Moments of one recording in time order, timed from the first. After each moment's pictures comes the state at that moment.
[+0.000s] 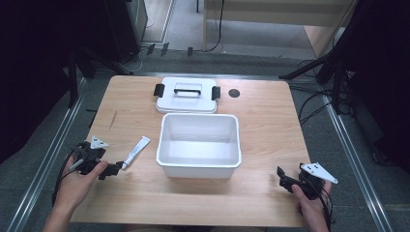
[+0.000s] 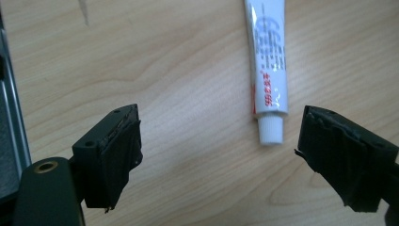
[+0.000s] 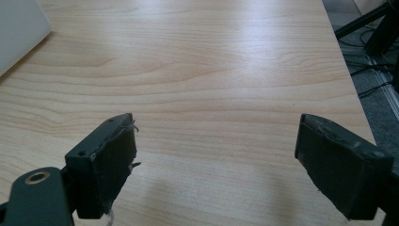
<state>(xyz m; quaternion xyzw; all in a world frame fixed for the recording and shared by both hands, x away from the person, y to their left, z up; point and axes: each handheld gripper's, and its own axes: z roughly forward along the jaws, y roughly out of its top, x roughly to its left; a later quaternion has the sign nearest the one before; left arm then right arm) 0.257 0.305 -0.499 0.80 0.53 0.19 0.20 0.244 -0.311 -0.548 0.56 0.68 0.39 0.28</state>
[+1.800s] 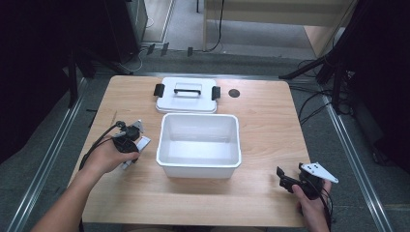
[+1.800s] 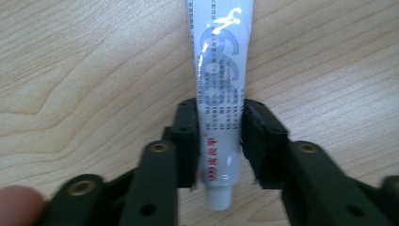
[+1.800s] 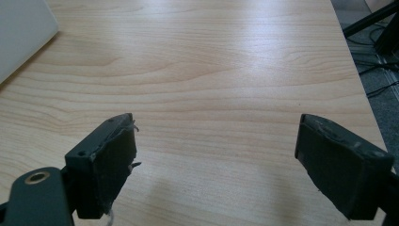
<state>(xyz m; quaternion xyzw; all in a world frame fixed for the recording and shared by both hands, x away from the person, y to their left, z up) 0.349 0.236 -0.508 0.83 0.56 0.01 -0.01 0.245 -0.312 -0.547 0.56 0.68 0.40 0.27</state>
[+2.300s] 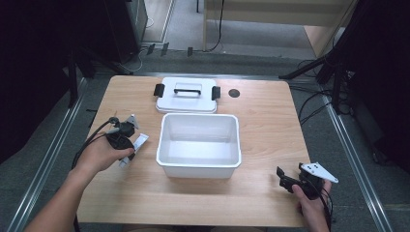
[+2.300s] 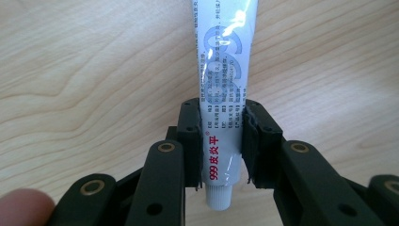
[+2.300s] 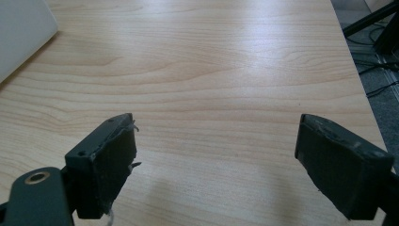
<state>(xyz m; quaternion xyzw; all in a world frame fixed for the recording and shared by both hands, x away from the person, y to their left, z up) 0.344 0.248 -0.476 0.82 0.57 0.00 0.02 0.245 -0.312 -0.548 0.56 0.68 0.40 0.27</state>
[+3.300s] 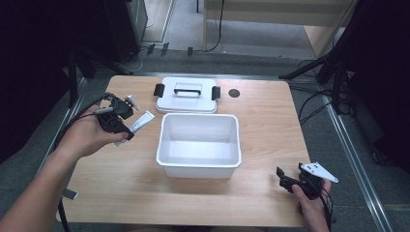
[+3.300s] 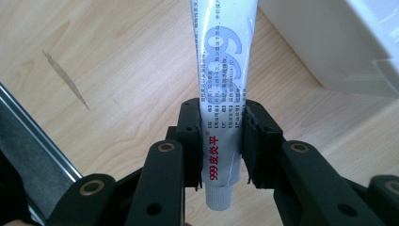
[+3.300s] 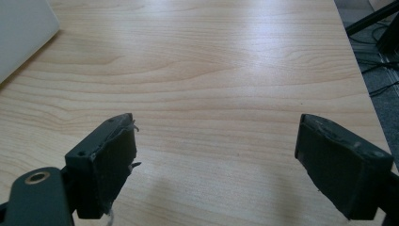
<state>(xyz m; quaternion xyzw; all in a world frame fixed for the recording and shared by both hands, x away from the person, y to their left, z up) 0.330 0.226 -0.370 0.90 0.43 0.09 0.07 0.245 -0.312 -0.548 0.56 0.68 0.39 0.27</state>
